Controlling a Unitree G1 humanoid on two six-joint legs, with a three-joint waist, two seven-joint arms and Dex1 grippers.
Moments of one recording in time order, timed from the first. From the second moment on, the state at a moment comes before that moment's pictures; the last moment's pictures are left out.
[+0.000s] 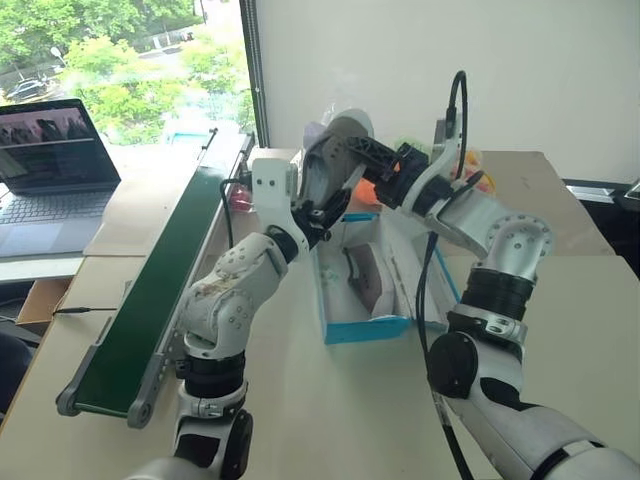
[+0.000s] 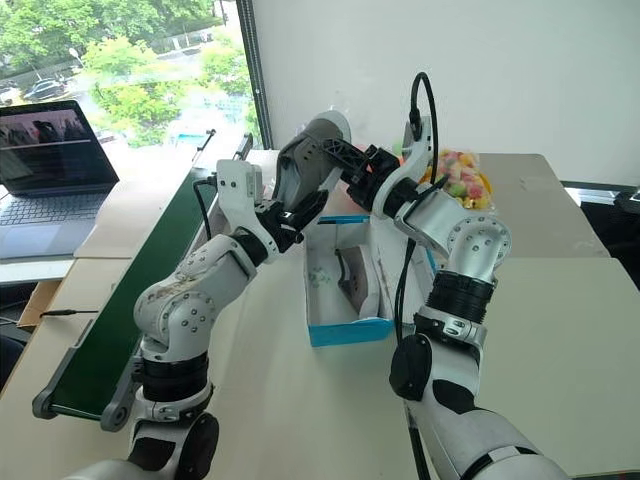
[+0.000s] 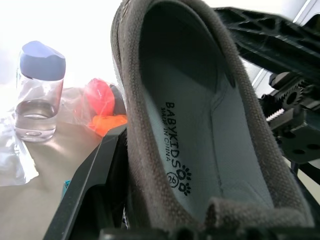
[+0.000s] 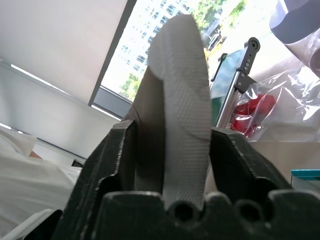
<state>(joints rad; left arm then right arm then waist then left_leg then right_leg) -0.59 0.02 0.04 -0.38 -0.51 0.89 -0.12 -0.99 -0.05 -0.59 0.17 1.01 1.19 0.02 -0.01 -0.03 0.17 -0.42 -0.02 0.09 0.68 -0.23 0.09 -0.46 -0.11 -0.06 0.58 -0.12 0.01</state>
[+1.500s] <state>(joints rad) -0.62 0.43 0.12 -0.43 -0.78 1.18 -0.26 -0.89 -0.40 0.01 0.13 0.59 1.21 0.36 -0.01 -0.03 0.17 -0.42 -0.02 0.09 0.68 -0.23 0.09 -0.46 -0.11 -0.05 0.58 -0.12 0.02</state>
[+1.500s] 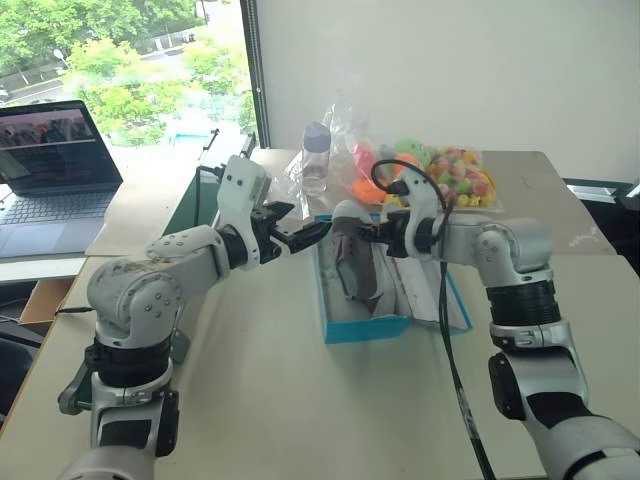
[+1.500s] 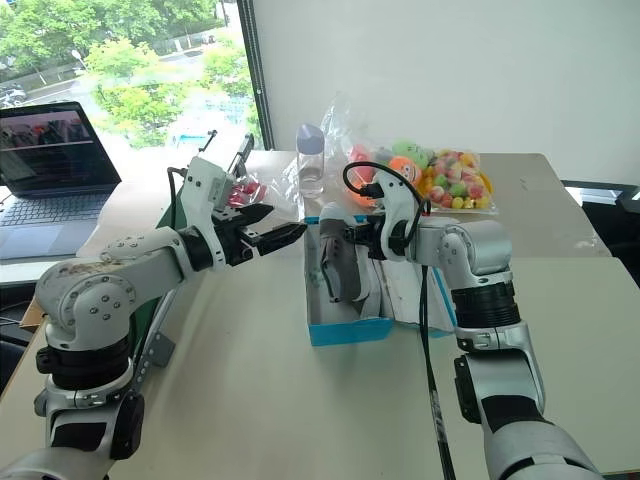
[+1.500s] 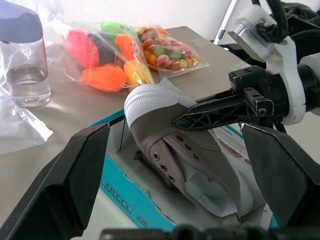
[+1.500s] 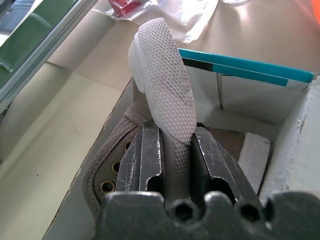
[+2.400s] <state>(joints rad) -0.62 0.49 0.05 -0.43 -0.71 1.17 -0.30 -0.81 -0.32 0.21 0.19 0.36 1.05 0.41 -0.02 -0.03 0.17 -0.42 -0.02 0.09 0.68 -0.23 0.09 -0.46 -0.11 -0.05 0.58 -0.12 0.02</state>
